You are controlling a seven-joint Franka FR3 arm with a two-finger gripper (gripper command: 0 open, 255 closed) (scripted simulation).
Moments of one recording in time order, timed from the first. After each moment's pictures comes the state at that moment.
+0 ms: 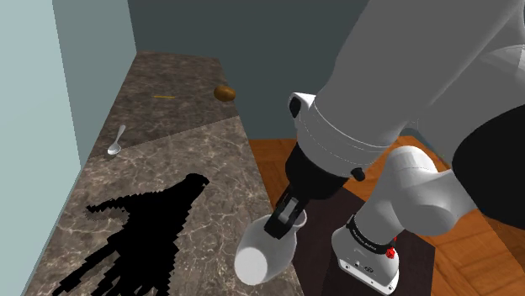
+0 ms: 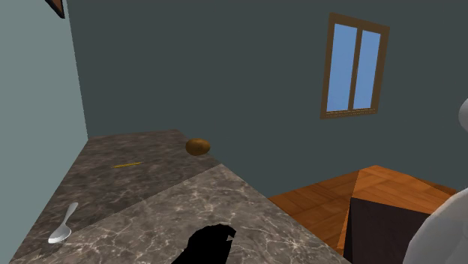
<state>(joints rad) 0.35 -0.82 0.62 -2.49 0.38 1.86 0.58</state>
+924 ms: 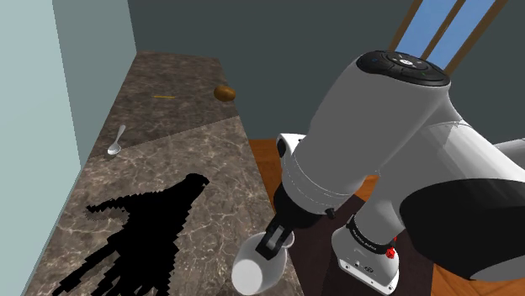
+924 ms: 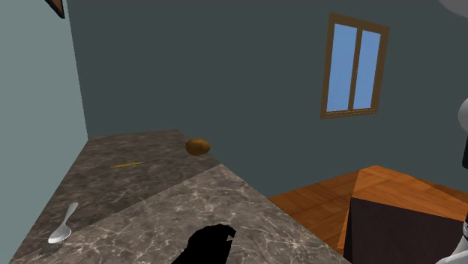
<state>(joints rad) 0.36 -0.78 0.70 -2.63 0.44 2.04 0.58</state>
